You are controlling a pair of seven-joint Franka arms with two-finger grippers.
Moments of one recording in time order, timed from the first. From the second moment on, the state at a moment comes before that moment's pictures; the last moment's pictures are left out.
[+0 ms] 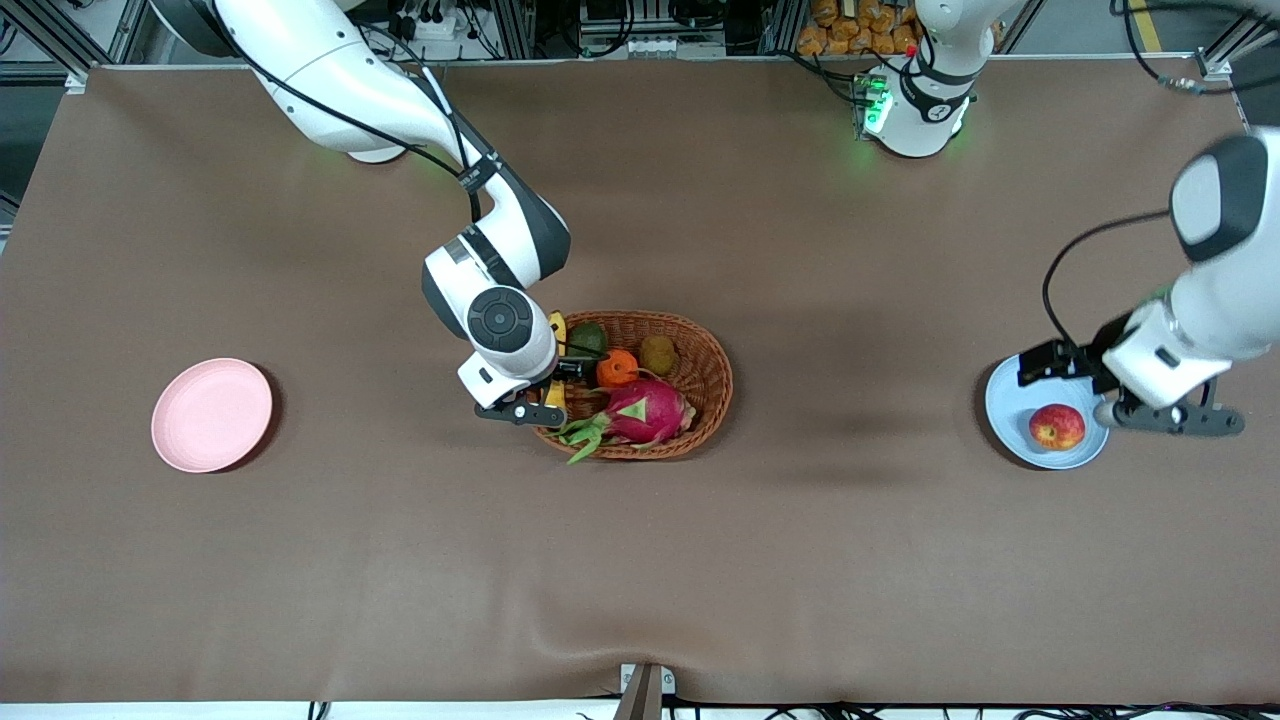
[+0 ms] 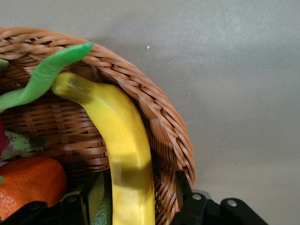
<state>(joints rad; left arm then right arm) 0.50 0.20 -0.61 -1.68 0.10 1.85 -0.06 0.41 0.65 0.20 -1.62 -0.08 2.11 0.75</state>
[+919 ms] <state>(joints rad) 0.43 0.06 -0.59 -1.47 0.09 1.53 -0.12 0.43 0.69 0.20 -1.62 -0.11 2.14 0.78</state>
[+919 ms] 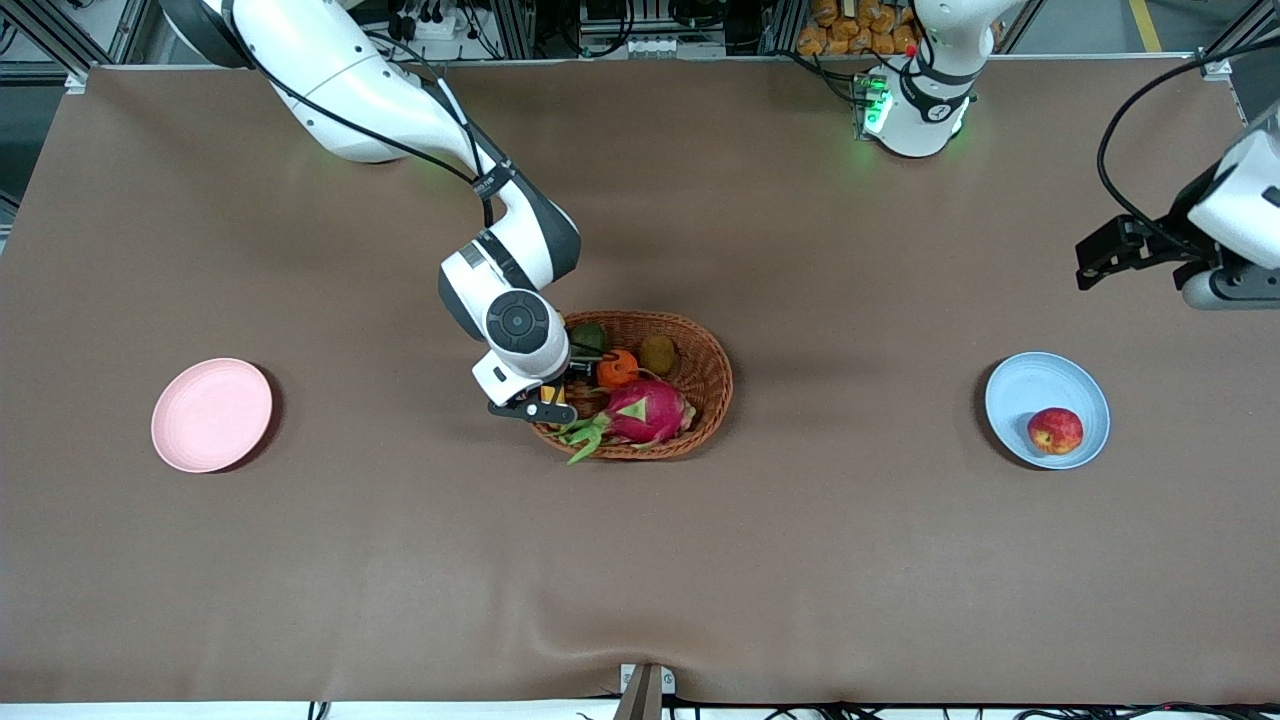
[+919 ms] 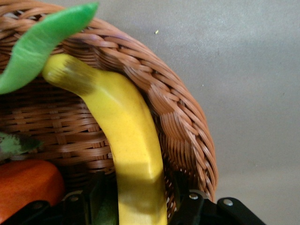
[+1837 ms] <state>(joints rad) 0.00 -0.06 -0.14 -1.53 0.06 1.44 -0.19 0.40 0.68 0.23 -1.37 -0.12 1.78 0.78</state>
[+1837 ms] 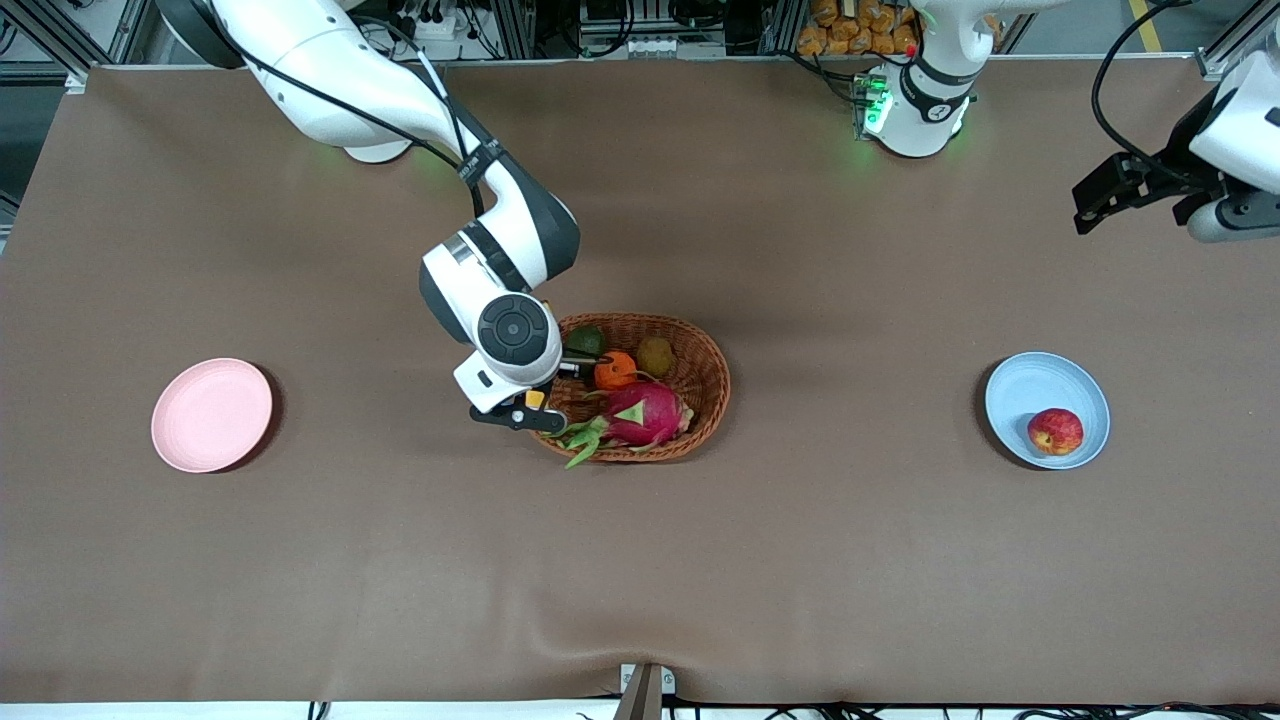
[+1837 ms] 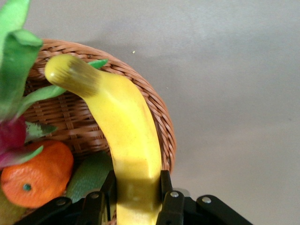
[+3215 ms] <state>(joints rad) 0.00 -0.07 -0.13 -1.55 0.03 1.43 -0.19 -0.10 0.45 -0.09 -1.67 -0.02 1.94 -0.16</state>
